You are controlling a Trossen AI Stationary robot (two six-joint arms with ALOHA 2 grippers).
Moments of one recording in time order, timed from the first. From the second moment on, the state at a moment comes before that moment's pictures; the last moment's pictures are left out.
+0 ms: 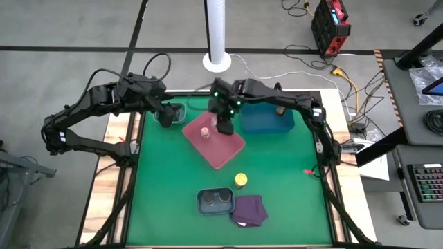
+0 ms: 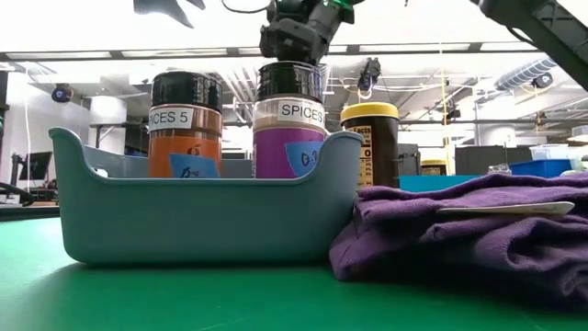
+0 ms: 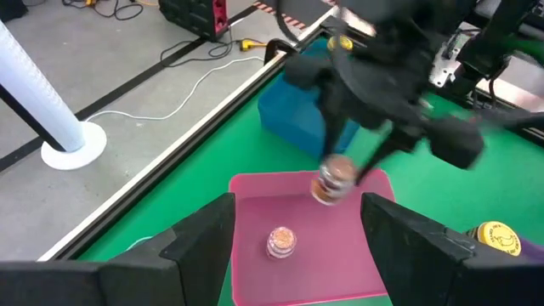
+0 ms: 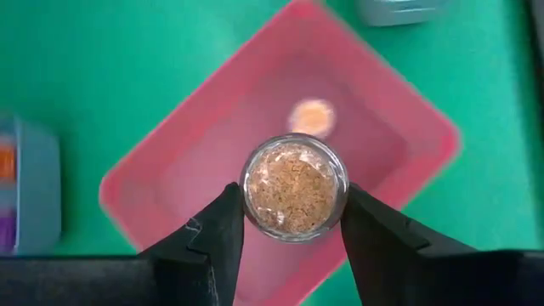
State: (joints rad) left arm 0.29 1.09 1.45 -0.99 -0.20 -0.28; right arm -0.30 2.14 2.18 -1.12 -0.25 -0.19
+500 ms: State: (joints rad) left arm 0.29 1.09 1.45 -0.99 -0.20 -0.27; right arm -0.19 2.14 1.85 -0.84 -0.29 -0.39
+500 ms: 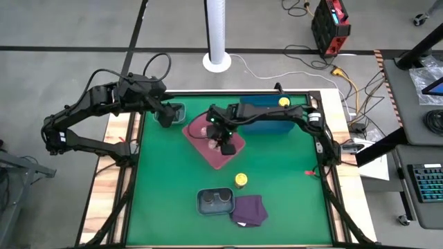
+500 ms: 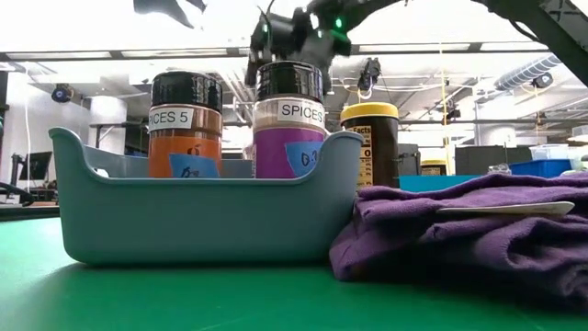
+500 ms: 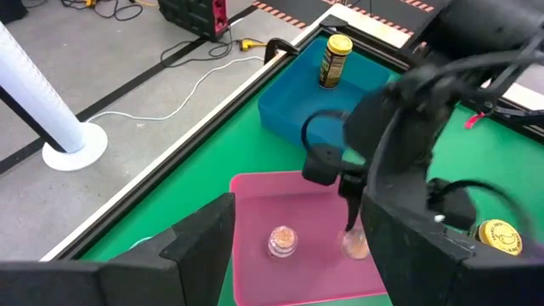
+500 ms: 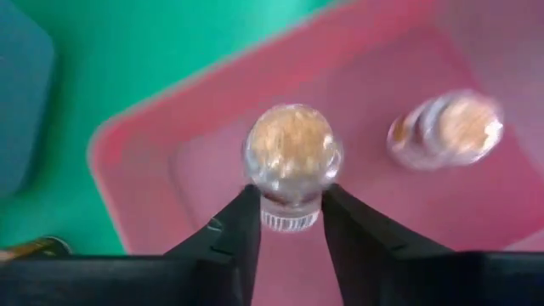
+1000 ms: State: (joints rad) left arm 0.29 1.08 1.45 -0.99 -0.20 -0.27; right arm -0.19 2.12 1.71 -0.66 -0.24 -0.34
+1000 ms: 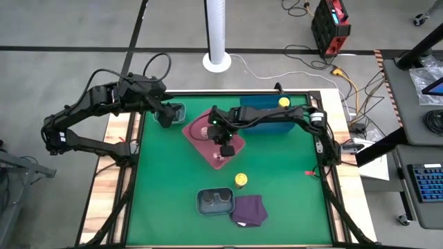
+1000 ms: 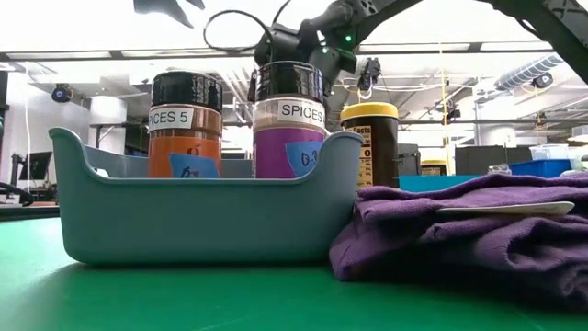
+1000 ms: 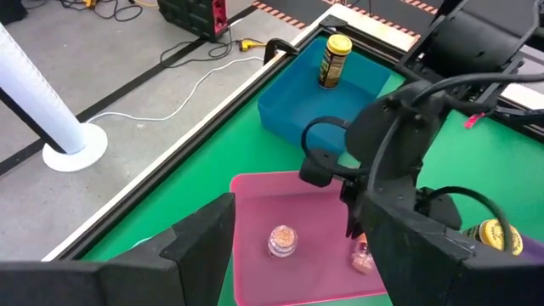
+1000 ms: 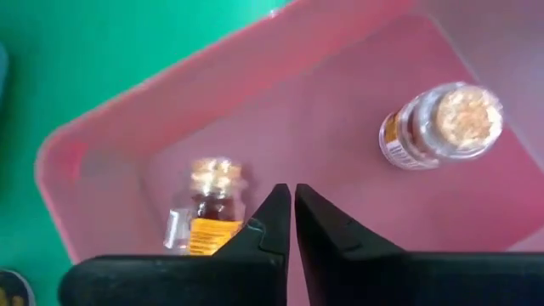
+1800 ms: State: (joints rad) left arm 0.29 1.08 1.45 -0.99 -0.20 -0.25; right arm -0.07 2.15 1.74 -0.76 -0.20 -0.19
